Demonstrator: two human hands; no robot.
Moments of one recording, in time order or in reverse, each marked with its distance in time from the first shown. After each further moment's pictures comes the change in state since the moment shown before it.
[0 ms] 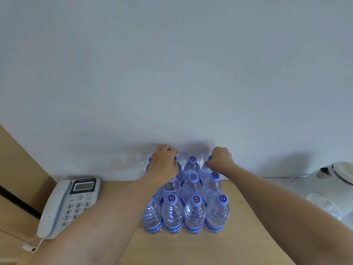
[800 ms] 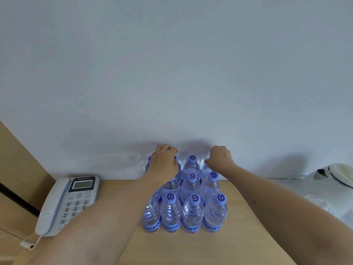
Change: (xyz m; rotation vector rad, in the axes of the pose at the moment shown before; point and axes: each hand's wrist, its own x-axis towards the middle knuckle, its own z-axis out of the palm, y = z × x) left_hand -0.002 0.004 -0.002 -0.023 0.010 -0.015; right_hand 0.003 -0.001 -0.003 -0.087 0.052 -0.005
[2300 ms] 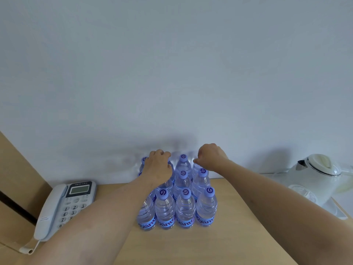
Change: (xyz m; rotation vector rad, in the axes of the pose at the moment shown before) left_hand -0.024 0.020 -0.015 0.082 -0.099 -0.016; right_hand -0.043 0.000 -0.034 0.002 -0.003 -0.125
